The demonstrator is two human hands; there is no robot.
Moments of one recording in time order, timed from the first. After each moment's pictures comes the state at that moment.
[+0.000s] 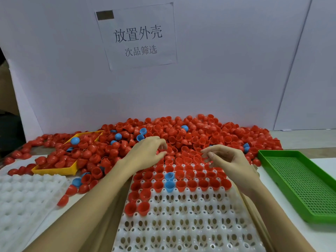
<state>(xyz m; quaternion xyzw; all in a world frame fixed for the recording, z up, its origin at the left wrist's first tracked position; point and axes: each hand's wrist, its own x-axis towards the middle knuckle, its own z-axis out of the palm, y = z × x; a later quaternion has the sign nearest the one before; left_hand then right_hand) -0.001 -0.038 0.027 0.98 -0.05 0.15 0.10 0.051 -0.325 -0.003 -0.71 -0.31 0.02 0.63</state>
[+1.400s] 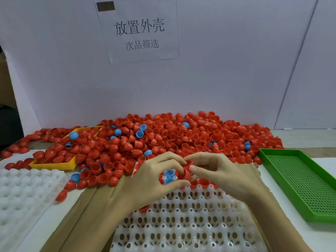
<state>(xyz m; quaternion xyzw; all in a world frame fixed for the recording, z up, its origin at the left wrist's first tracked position) -0.084 -0.092 0.007 0.88 -0.22 0.27 0.33 0.019 -0.307 0.009 -0.69 -0.40 0.20 0.56</state>
